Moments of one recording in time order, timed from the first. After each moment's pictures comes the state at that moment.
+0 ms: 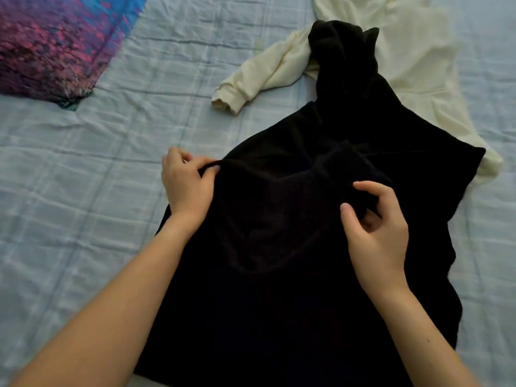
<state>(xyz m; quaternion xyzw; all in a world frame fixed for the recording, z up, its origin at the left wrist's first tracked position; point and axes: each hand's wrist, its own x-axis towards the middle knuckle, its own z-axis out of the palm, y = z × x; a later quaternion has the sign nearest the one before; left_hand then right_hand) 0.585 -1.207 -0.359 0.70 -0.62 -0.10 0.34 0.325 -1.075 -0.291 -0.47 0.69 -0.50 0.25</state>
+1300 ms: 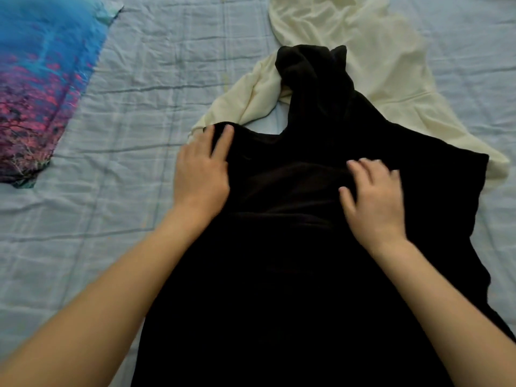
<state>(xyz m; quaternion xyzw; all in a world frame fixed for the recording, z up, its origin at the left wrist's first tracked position) 0.539 -1.327 -0.343 0.53 -0.84 0.00 0.12 0.275 -1.200 -0.355 -0.58 0.80 -0.13 0.01</state>
